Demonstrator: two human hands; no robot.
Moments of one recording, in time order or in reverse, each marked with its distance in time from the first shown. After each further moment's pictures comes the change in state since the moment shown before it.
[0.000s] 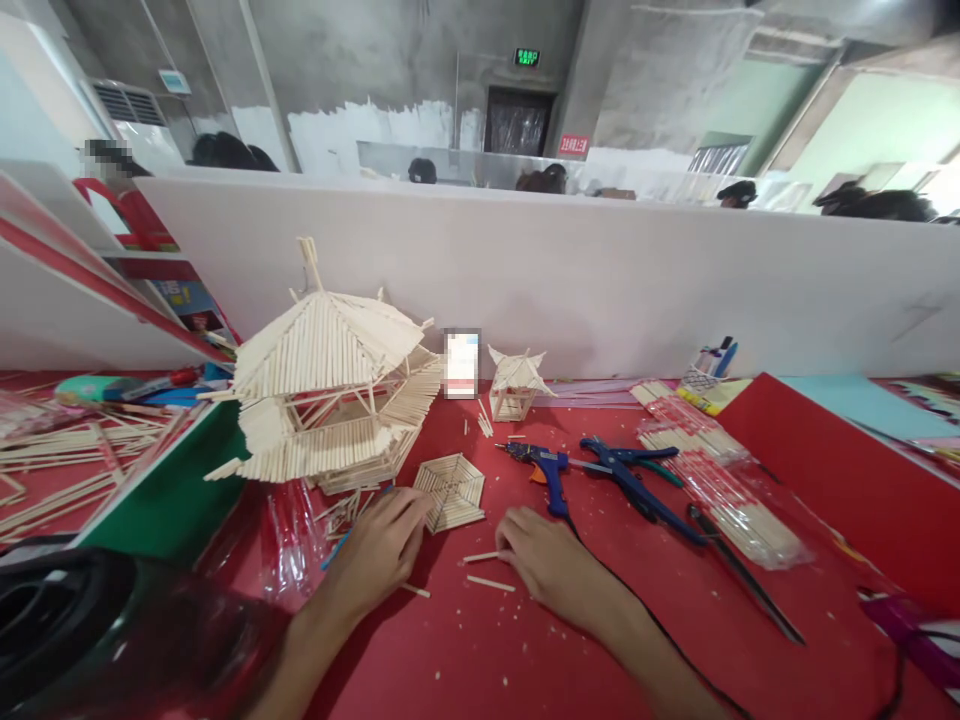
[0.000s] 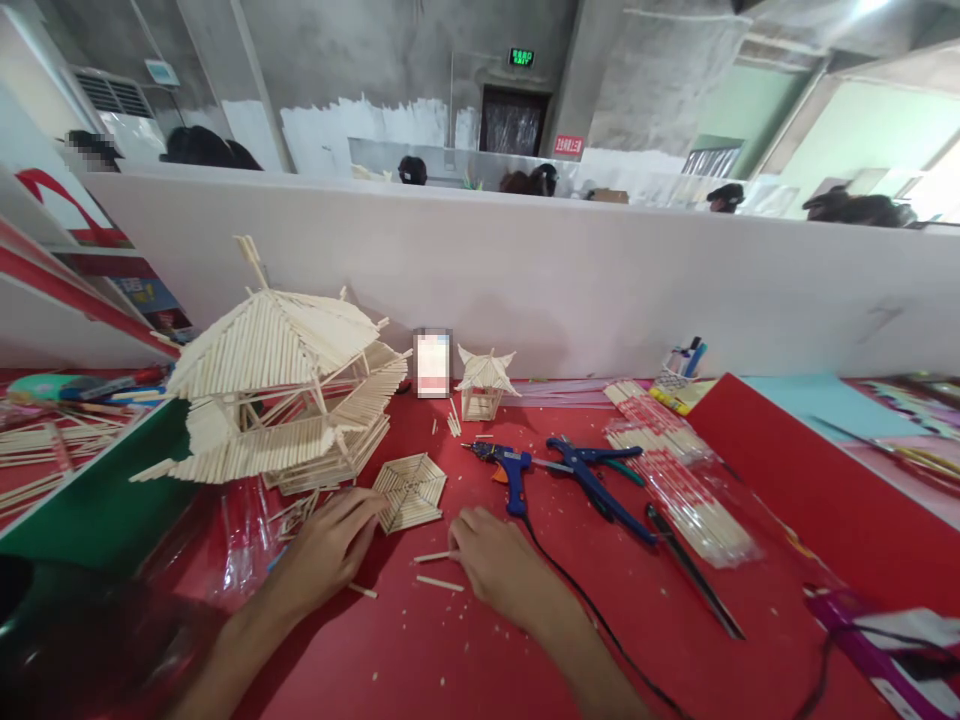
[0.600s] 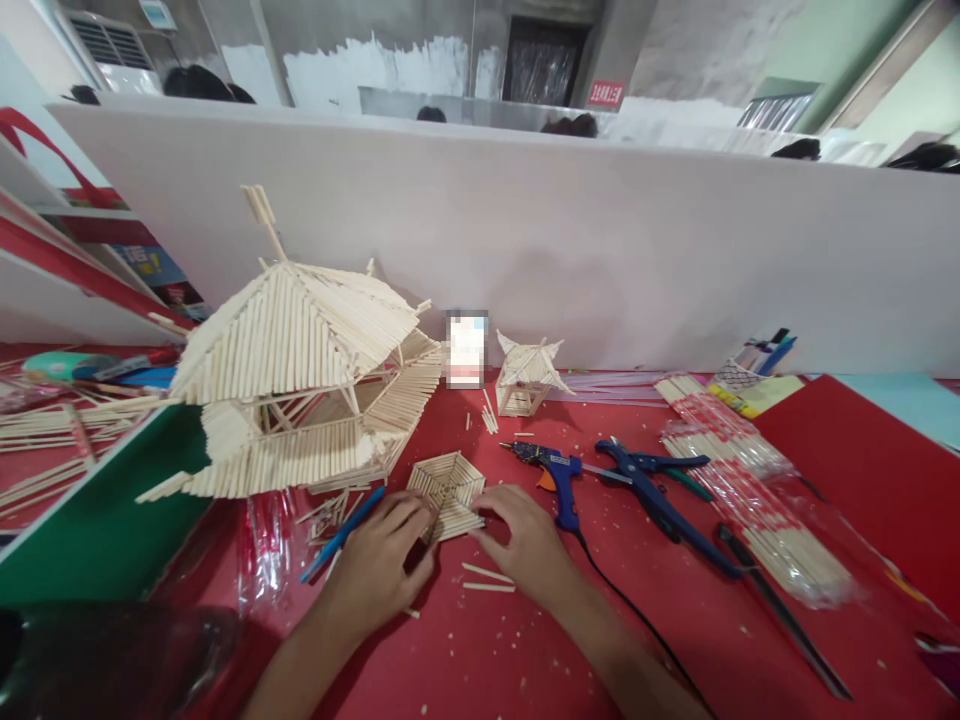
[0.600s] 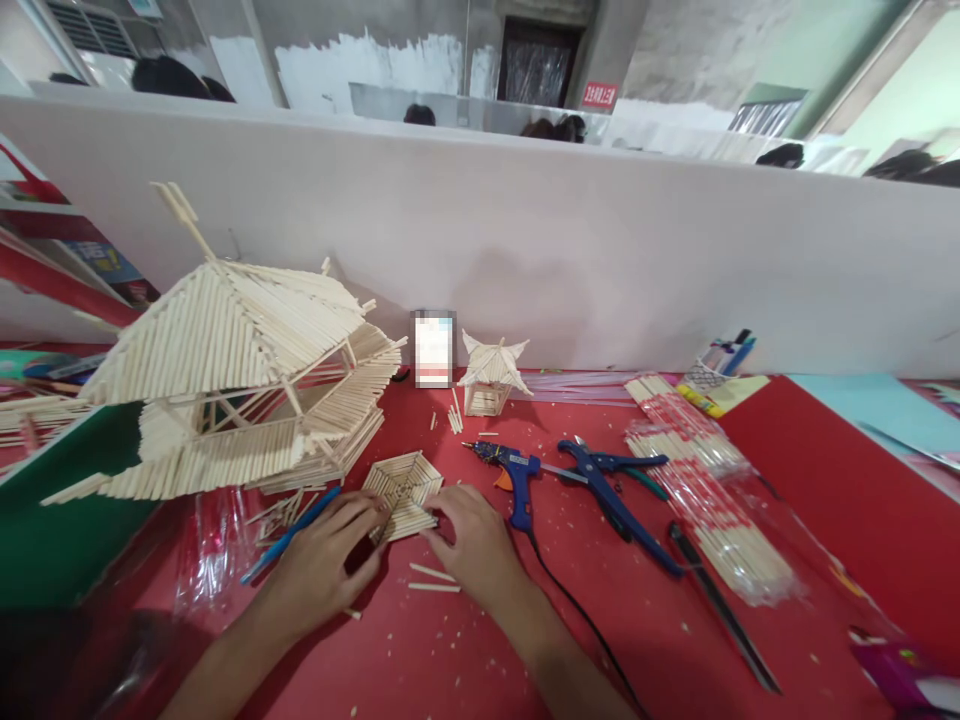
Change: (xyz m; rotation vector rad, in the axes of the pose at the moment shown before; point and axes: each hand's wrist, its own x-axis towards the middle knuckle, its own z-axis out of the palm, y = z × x) left_hand 0.008 0.009 0.016 -0.028 -0.052 -0.101; right_hand 0.044 0.019 0.039 0.448 0.329 -0.006
